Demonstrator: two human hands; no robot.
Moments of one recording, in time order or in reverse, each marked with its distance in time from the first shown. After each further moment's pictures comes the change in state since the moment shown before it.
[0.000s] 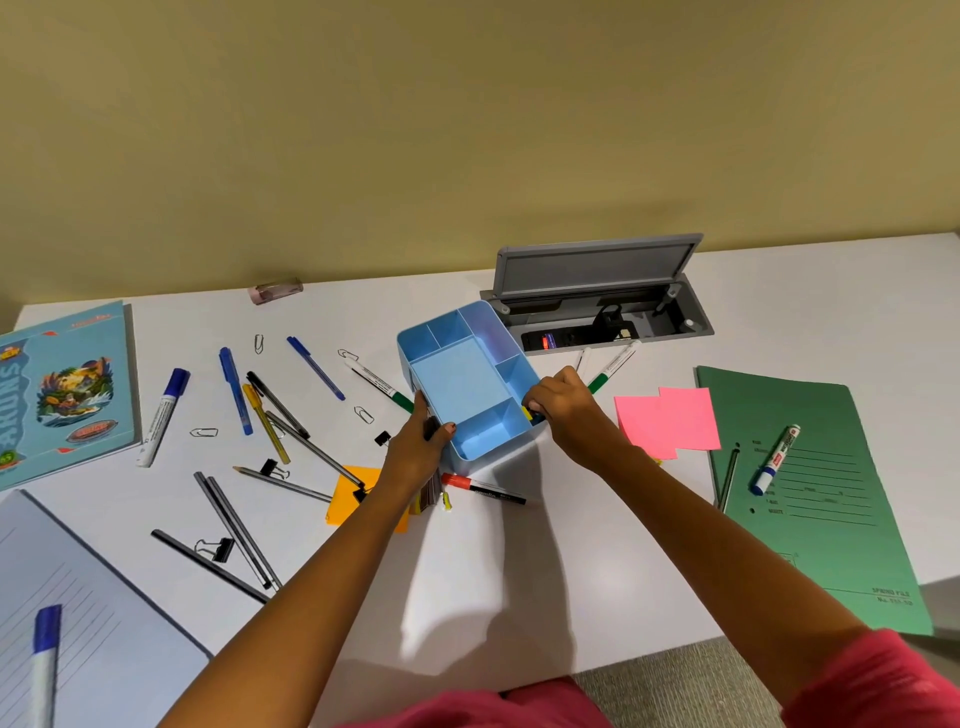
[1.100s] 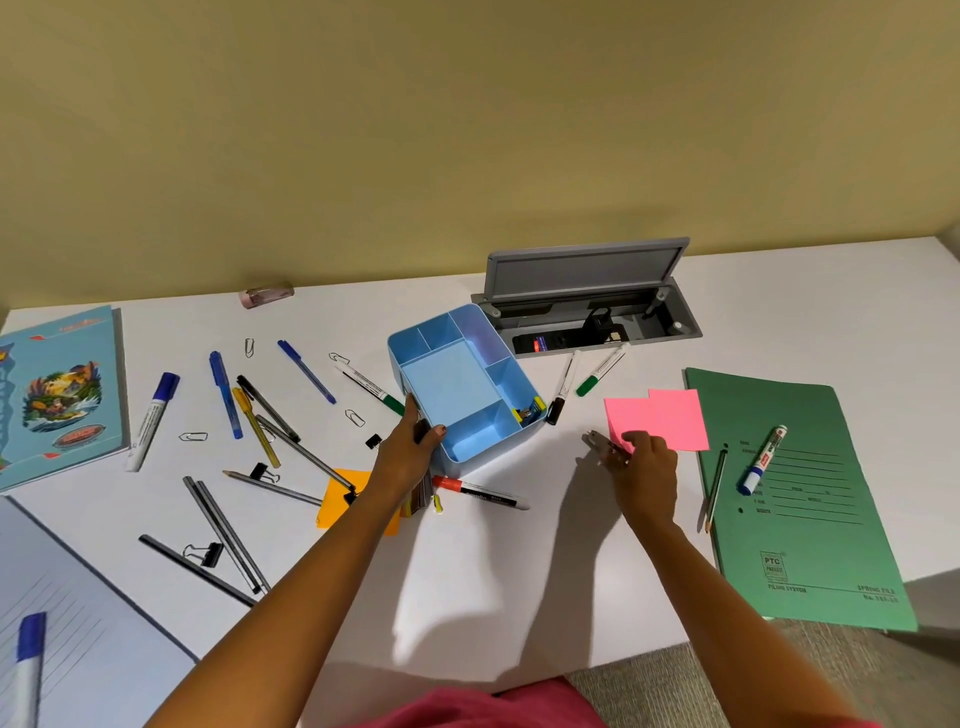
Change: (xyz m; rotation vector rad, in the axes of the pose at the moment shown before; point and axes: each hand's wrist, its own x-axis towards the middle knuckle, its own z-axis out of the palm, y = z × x) left_hand 0.000 0.000 0.001 0.043 0.010 -0.014; right_hand -0.104 0.019 0.006 0.053 0.051 1.065
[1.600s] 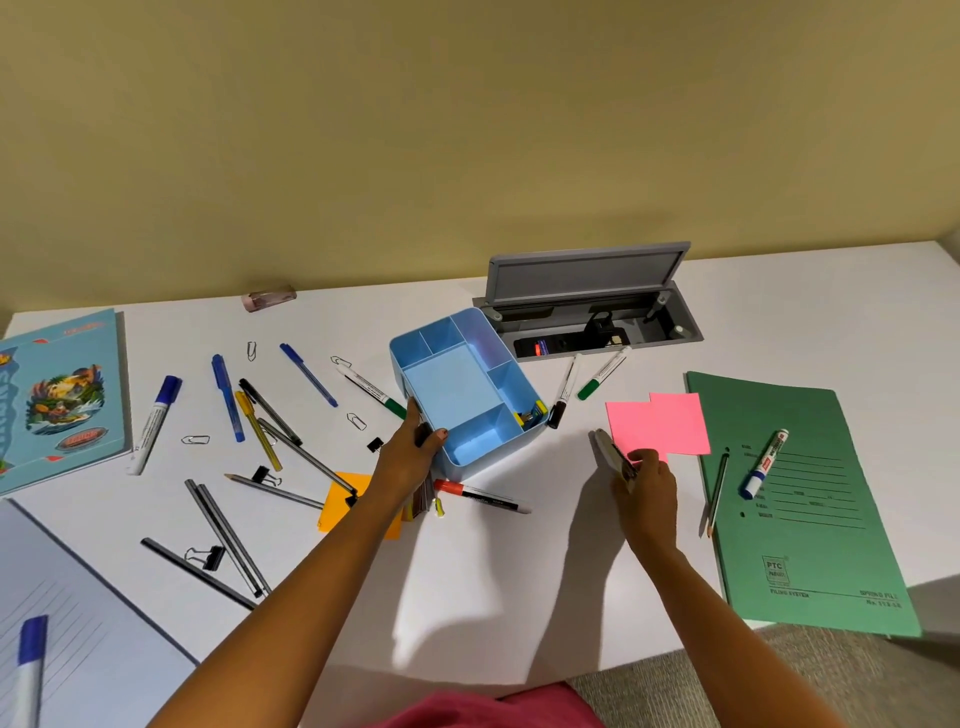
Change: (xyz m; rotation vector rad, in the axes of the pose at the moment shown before) left_hand -0.001 0.000 -0.002 0.055 0.006 0.036; right_hand -0.017 0.013 0.007 0.102 0.000 0.019
